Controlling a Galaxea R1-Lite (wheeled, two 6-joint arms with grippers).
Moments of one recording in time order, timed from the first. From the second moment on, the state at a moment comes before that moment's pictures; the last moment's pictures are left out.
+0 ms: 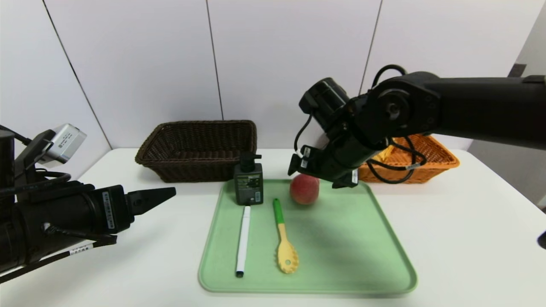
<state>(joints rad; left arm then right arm) -0.38 1.18 -0.66 -0.14 0.00 -0.40 0.66 2.10 -1.91 0.77 -0.16 0.76</state>
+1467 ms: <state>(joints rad) -0.38 1.18 -0.64 -0.14 -0.01 -0.40 0.66 2.28 -1.95 0.67 -0.26 0.75</state>
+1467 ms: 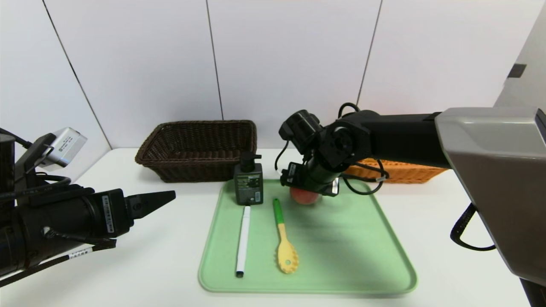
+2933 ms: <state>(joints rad) -0.38 1.18 -0.65 -0.14 -0.01 -0.40 0.28 1.80 -1.95 0.63 -0.01 0.73</state>
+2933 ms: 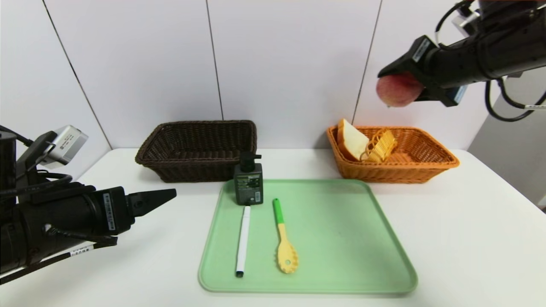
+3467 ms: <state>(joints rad) -0.38 1.18 -0.65 -0.14 -0.01 -0.40 -0.10 1.93 -1.95 0.62 0.14 0.74</state>
